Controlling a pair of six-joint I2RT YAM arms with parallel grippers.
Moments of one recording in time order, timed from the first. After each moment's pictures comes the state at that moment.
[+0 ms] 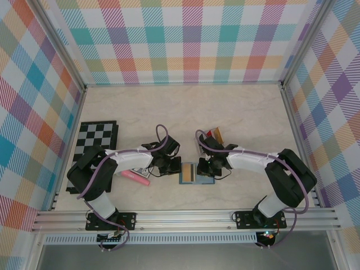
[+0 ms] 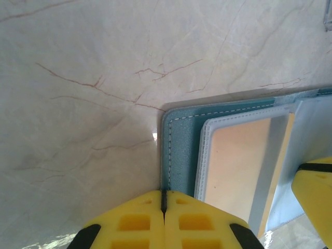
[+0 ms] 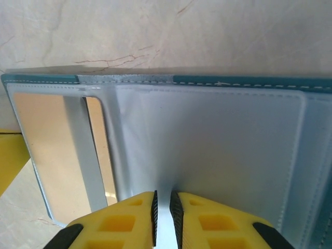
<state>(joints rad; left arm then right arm) -0.77 1.68 0.86 -0.34 0.28 -0.84 0.73 1.55 0.77 -0.47 -0.23 0.82</state>
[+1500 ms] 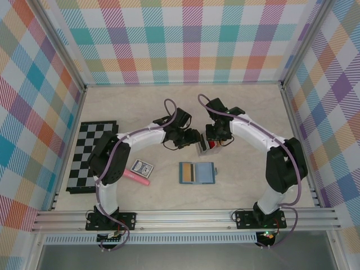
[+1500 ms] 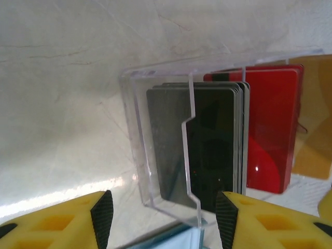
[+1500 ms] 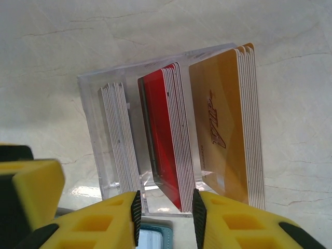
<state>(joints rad) -0.68 1.95 1.38 -0.42 0.28 -0.89 0.53 1.70 1.33 -0.89 0.06 0.45</state>
